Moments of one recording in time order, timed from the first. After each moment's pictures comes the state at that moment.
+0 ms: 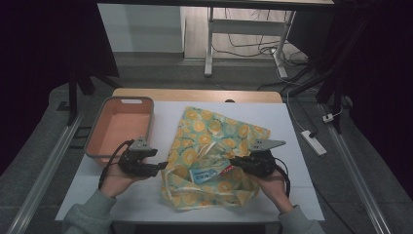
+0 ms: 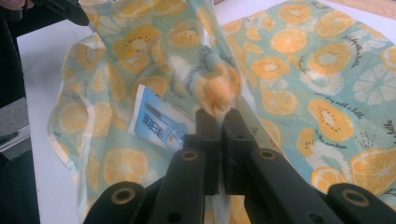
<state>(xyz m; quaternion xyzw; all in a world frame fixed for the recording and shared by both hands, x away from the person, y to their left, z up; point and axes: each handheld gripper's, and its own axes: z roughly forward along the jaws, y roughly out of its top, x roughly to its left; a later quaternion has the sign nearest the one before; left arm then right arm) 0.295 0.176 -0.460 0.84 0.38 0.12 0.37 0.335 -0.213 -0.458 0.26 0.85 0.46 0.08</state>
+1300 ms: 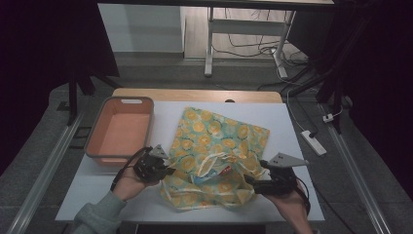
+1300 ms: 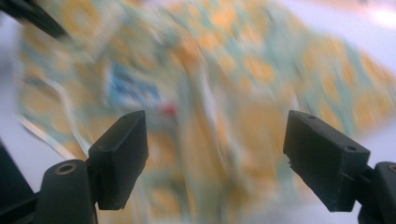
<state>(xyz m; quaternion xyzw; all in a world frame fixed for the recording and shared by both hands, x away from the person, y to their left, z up) 0.297 0.142 -0.477 0.89 0.33 0.06 0.32 0.273 -0.252 -0.445 0.37 0.82 0.40 0.17</state>
